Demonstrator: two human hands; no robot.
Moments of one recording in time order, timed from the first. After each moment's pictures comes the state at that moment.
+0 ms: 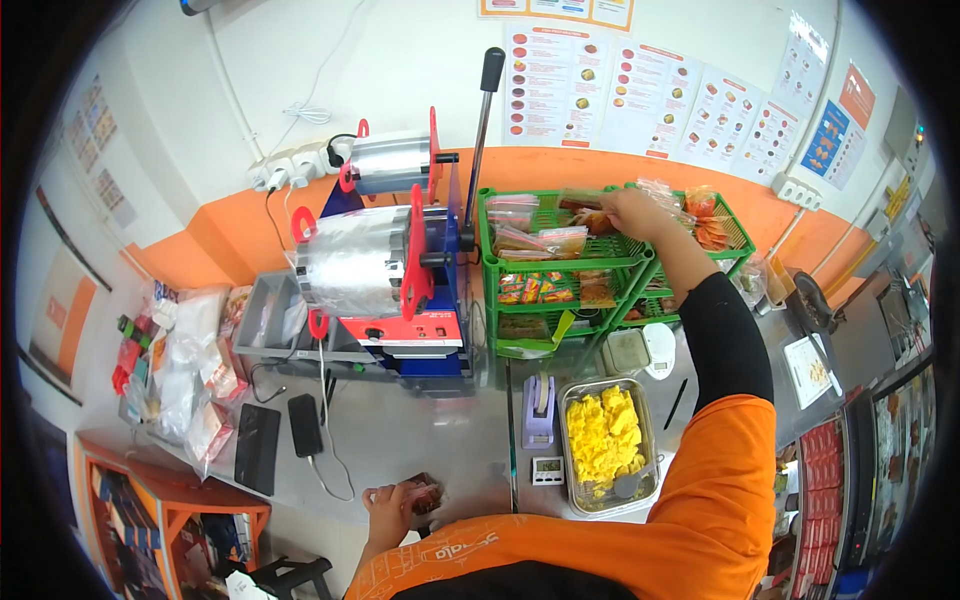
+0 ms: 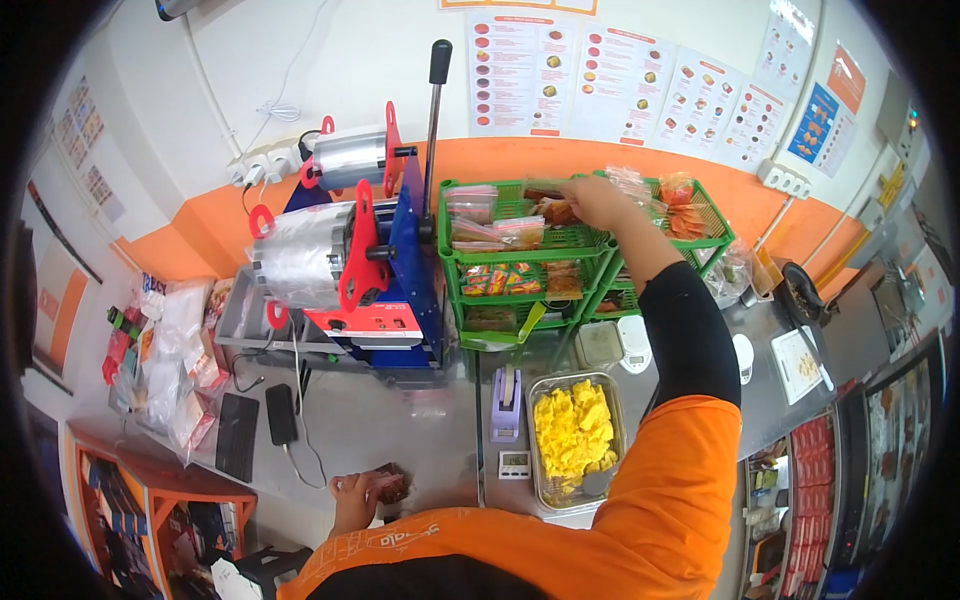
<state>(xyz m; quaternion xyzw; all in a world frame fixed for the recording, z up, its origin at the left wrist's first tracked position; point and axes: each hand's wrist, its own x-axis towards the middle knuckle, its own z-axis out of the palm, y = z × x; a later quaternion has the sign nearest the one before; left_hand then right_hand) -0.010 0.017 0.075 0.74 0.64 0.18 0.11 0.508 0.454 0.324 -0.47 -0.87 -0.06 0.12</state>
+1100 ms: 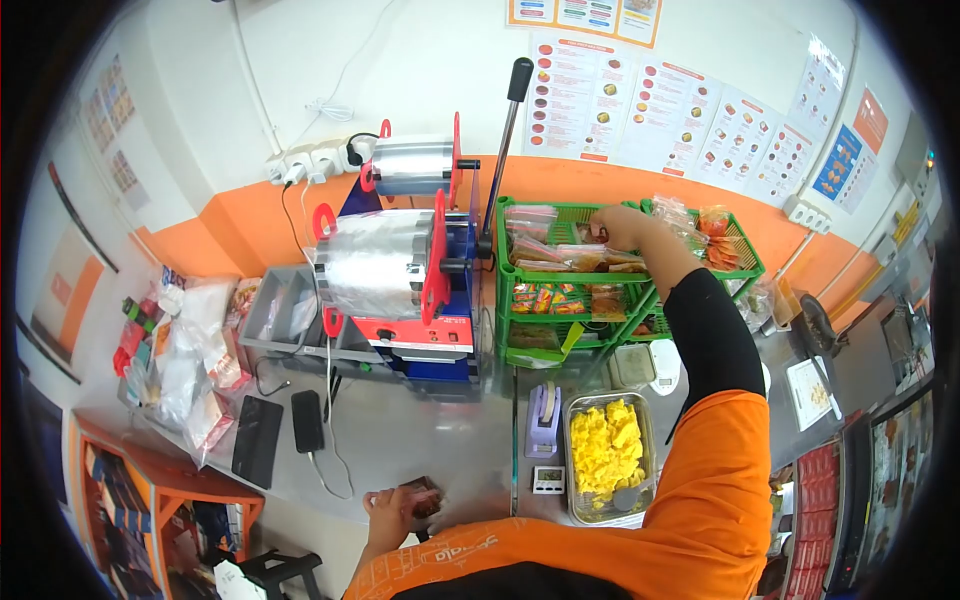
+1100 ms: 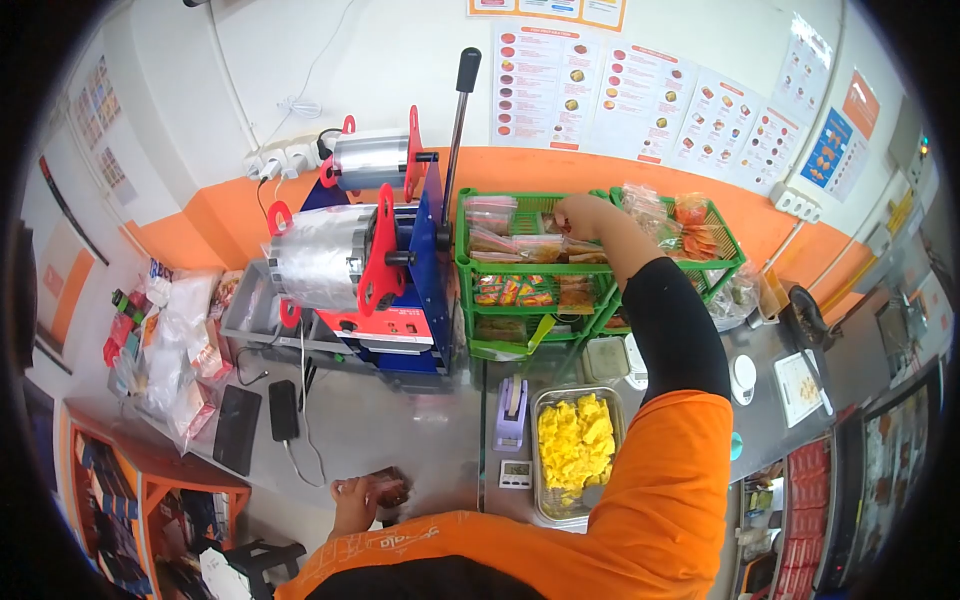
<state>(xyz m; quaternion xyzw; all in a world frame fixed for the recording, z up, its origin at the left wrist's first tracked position) -0.010 0.010 0.067 0.72 0.66 0.19 0.09 0.478 0.504 0.303 -0.47 -0.88 0.04 -0.01</state>
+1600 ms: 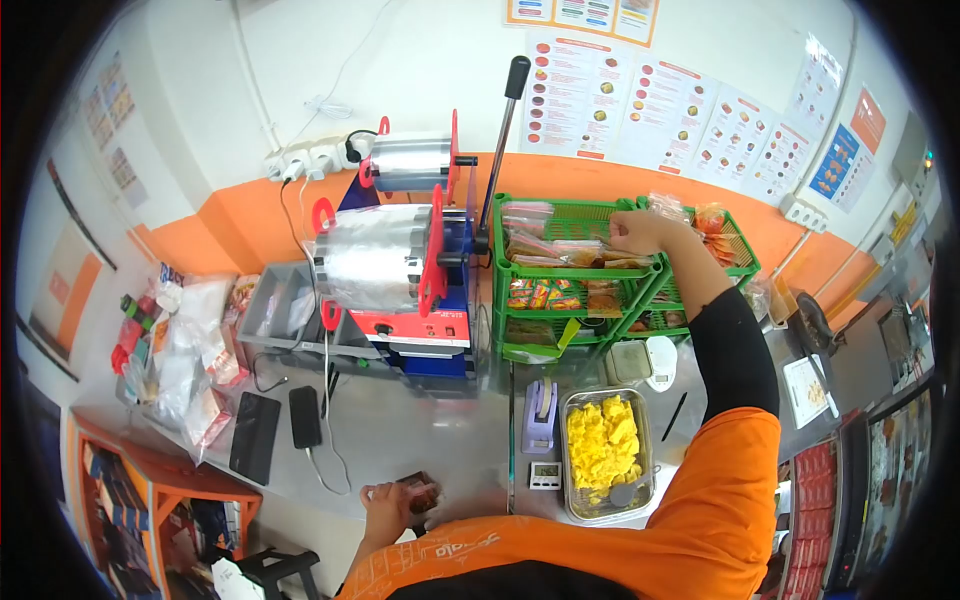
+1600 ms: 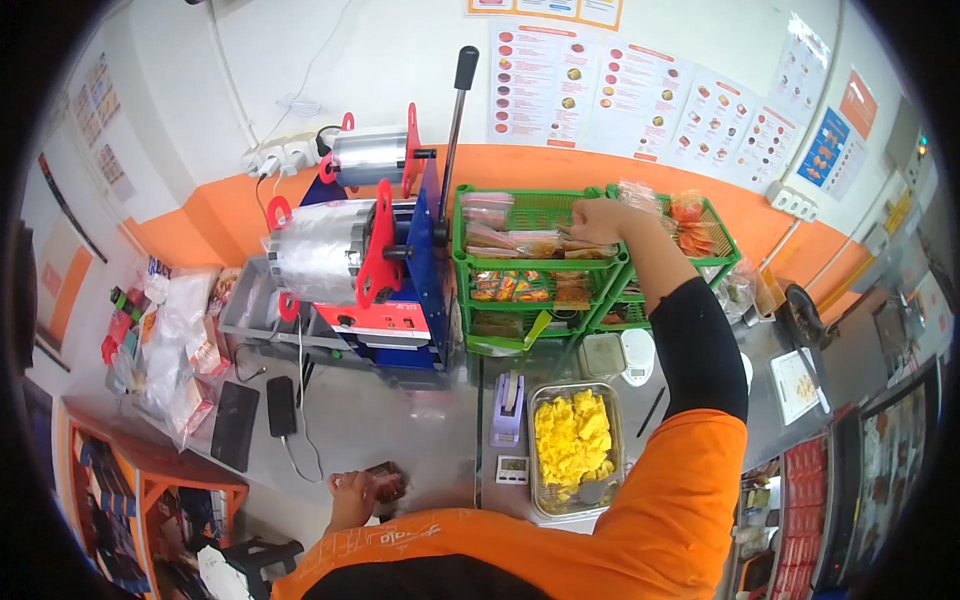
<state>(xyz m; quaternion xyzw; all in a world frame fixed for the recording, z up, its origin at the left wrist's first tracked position) -0.009 0.014 0.072 0.74 0.65 0.17 0.07 0.486 0.436 0.355 -0.57 -0.82 0.10 0.00</state>
